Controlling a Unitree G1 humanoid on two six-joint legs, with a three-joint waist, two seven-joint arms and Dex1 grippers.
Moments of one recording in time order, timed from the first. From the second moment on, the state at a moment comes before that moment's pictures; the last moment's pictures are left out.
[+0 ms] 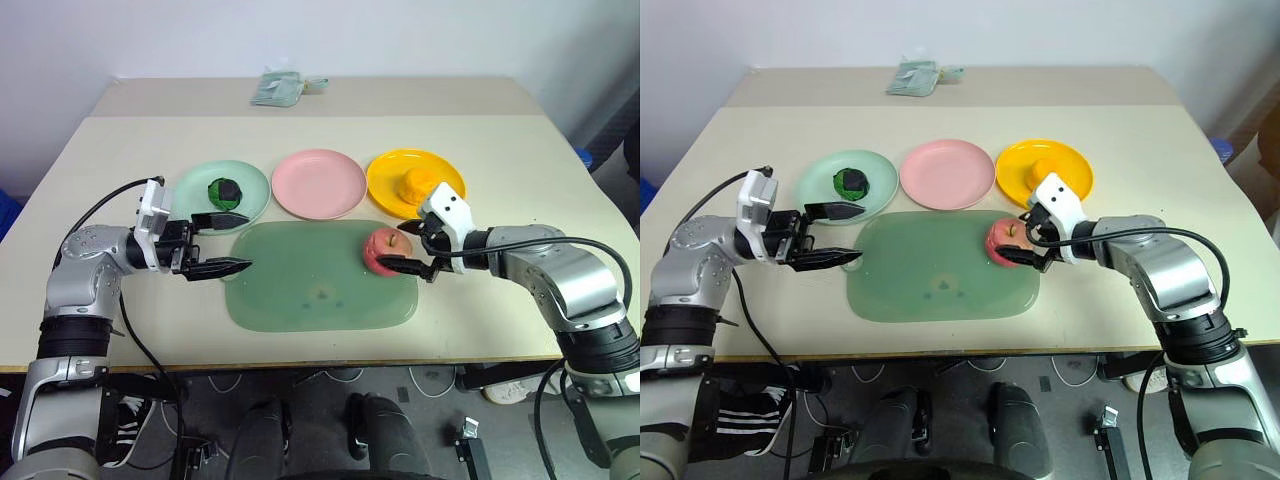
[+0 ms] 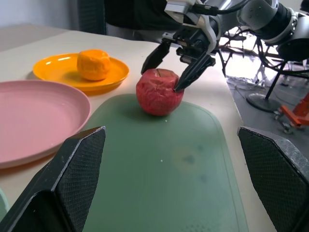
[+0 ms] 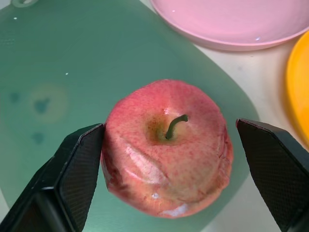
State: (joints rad) left arm -0.53 0.68 0.13 0.32 -0.53 0.23 -1.55; right arm -0.53 -0.74 0.12 -0.21 0.40 0.87 0.82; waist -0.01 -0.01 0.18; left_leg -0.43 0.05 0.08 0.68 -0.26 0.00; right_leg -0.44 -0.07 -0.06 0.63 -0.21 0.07
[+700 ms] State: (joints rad) left arm -0.58 0.61 0.18 0.43 -0.47 0.12 -1.26; right arm -0.92 -0.38 0.14 0.22 0.23 0.59 0.61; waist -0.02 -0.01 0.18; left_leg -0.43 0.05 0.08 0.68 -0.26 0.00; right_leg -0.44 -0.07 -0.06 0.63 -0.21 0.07
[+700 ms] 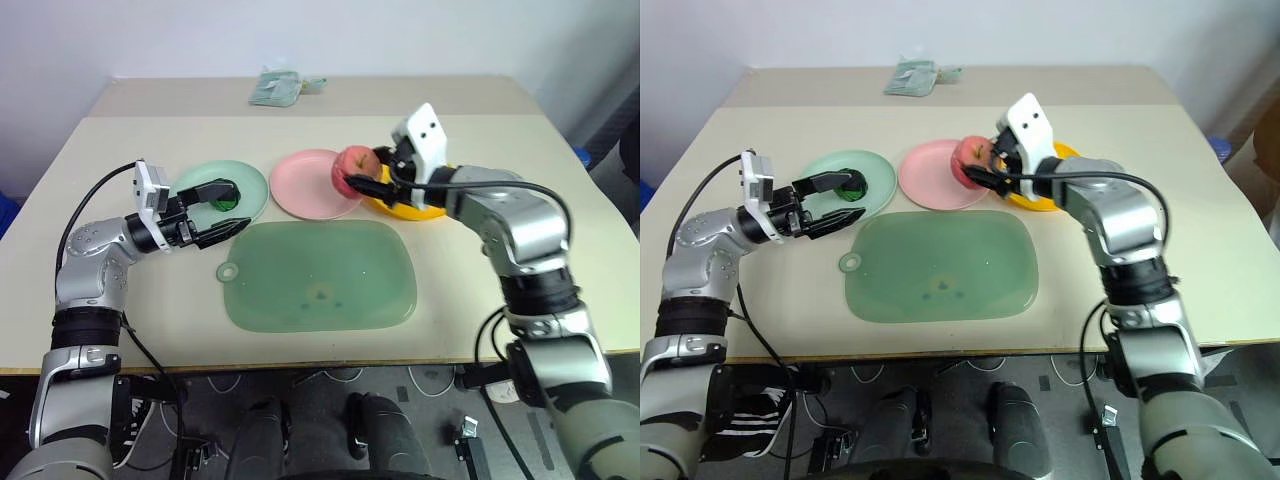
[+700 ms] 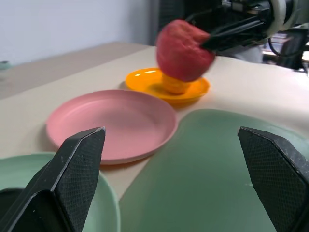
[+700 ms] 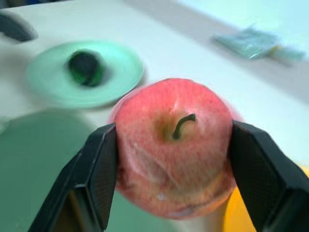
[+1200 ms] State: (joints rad) left arm -0.52 0.60 0.19 0.35 -0.46 0.08 -1.15; right arm -1.11 -0.17 0.18 0.95 0.04 0.15 0.54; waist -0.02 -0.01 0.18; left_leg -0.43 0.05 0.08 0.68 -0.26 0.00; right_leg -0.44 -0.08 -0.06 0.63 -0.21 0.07
